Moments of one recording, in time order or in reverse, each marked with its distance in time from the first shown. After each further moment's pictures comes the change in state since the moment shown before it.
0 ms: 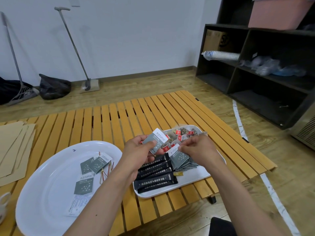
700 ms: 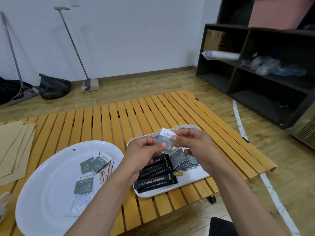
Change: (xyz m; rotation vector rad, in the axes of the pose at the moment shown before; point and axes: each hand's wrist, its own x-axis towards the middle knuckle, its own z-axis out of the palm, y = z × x) left_hand -0.002 -0.003 0.004 0.164 0.000 0.025; right_hand -0.016 -0.017 -0.004 0.561 -0.165 -0.038
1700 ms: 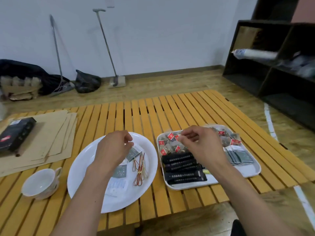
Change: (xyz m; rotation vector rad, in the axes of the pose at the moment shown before) left_hand 0.002 -0.024 -0.158 1.069 0.414 0.231; right_hand -0.006 0.002 0.070 -0.693 0.097 -0.450
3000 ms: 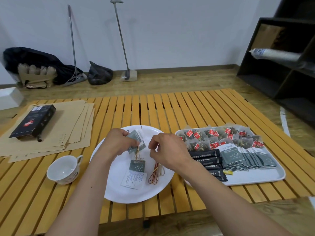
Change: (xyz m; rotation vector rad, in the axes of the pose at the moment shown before) left_hand 0.001 -0.037 -0.026 -0.560 -0.206 -0.461; right_hand 0.001 -0.071 0.115 -0.269 -0.359 -0.295
